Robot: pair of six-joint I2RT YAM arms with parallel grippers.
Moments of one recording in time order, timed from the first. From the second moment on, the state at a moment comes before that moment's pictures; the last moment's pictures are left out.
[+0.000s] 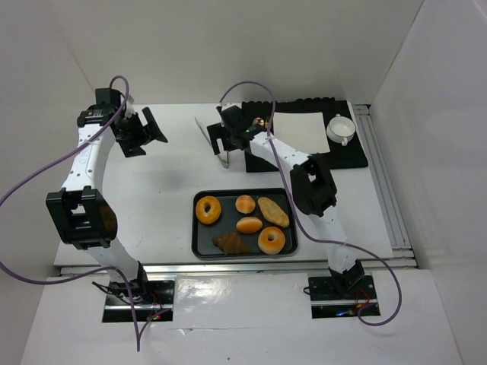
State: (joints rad) left arm 0.14 1.70 1.66 -0.94 0.32 -0.39; right arm 0.63 2.32 2.03 -0.41 0.12 0.19
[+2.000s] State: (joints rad) left arm 0.16 1.69 1.61 -0.91 0.35 -0.37; right arm 0.69 1.27 1.27 -0.88 -0.08 0.46
